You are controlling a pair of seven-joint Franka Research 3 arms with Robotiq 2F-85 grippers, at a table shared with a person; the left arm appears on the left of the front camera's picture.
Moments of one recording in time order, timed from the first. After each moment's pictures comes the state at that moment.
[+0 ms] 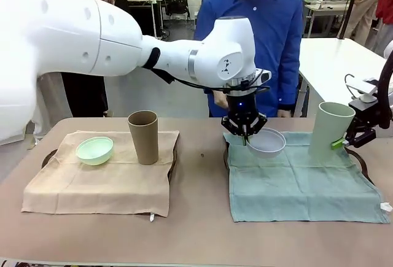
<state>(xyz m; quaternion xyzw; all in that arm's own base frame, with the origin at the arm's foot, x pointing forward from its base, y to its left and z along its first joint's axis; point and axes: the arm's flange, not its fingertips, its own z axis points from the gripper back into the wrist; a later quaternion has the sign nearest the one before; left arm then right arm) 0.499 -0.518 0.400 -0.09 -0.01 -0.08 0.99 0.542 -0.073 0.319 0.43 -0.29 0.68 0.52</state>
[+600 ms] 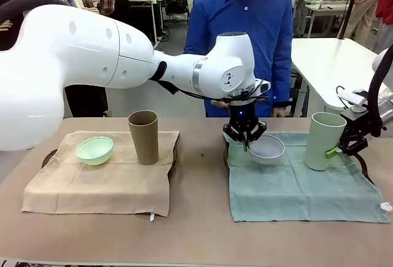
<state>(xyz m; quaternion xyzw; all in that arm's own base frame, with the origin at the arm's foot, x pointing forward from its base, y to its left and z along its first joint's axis) 0.520 -0.525 0.363 -0.10 0.00 -0.10 0.99 0.555 -0.070 0.282 0.44 -0.27 0.67 0.53</state>
